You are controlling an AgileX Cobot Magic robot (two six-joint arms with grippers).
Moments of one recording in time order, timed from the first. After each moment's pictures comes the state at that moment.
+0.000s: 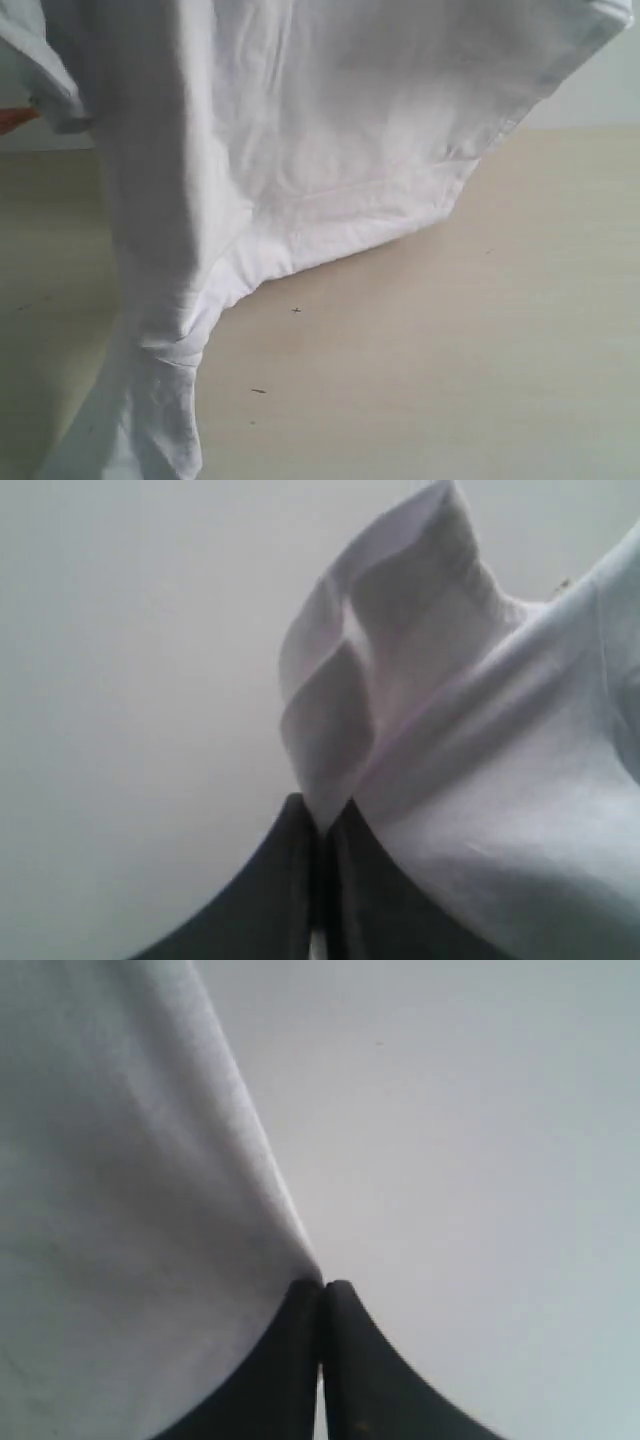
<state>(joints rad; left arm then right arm) -0.42 1.24 -1.92 0.03 0.75 0.97 0.53 1.27 -1.56 -0.66 0.64 -0.30</state>
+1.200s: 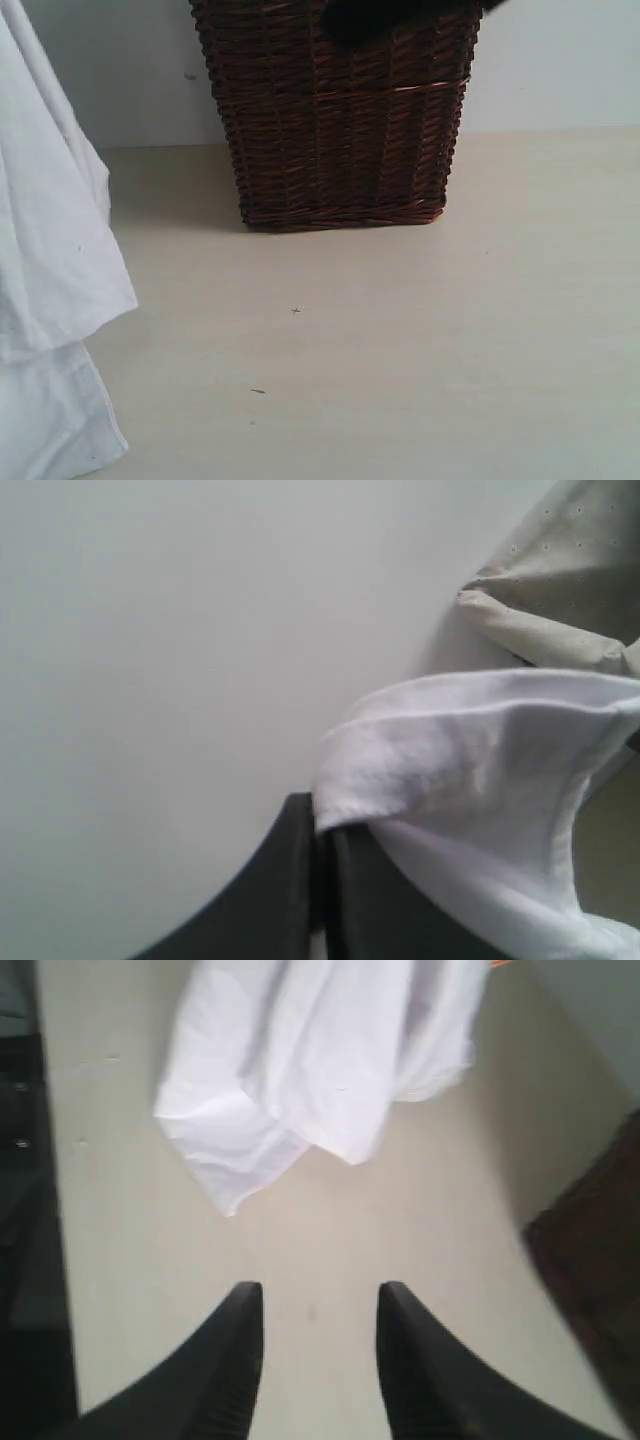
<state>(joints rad) -0.48 1.26 -1.80 0.52 0.87 0.43 0.53 1.40 -1.55 0.57 1.22 -0.87</state>
